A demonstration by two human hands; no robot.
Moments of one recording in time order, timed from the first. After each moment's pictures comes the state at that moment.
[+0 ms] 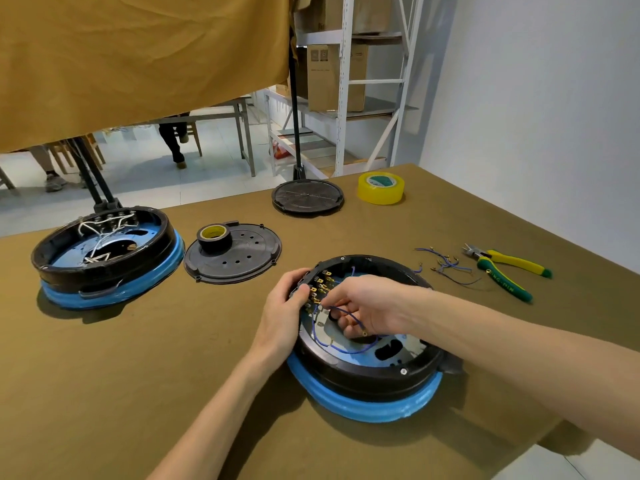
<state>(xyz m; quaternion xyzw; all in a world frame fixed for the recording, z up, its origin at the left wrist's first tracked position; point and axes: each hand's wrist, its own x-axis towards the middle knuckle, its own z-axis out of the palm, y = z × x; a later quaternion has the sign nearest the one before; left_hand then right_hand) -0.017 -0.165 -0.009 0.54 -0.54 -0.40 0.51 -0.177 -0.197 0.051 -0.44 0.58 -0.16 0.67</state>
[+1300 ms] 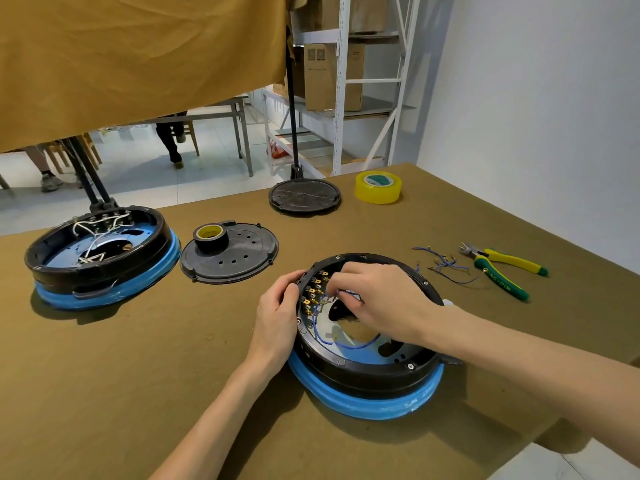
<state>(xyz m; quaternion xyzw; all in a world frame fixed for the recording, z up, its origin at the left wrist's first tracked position) -0.021 -0.165 -0.016 0.55 -0.51 -0.37 0.55 -0.211 -0.183 0.046 -0.91 0.35 -0.23 0.00</state>
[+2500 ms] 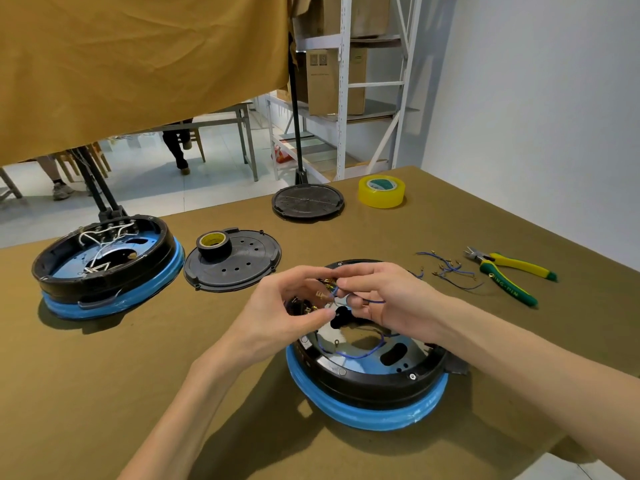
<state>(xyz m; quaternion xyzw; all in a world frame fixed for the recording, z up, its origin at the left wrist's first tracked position) 0.004 -0.155 0.041 0.42 -0.74 -0.32 0.42 -0.209 -0.189 0.065 -0.46 0.40 -0.33 0.72</state>
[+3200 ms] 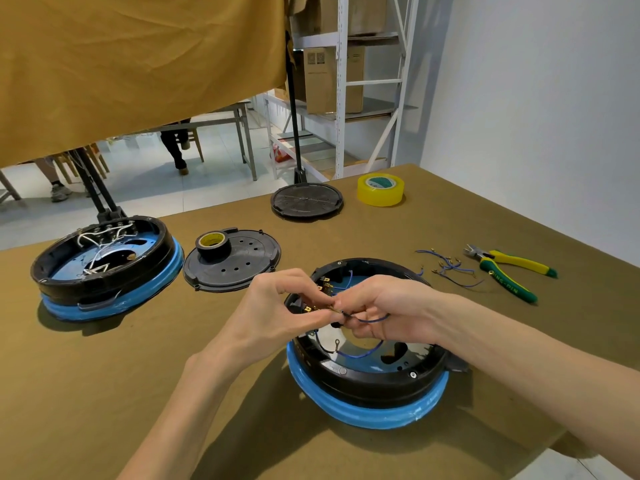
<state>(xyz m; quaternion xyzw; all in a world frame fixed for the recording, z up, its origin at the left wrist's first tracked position) 0.008 -0.154 0.046 0.40 -0.76 -0.28 0.42 -0.208 -0.188 0.065 -0.45 0.42 -0.18 0.77</state>
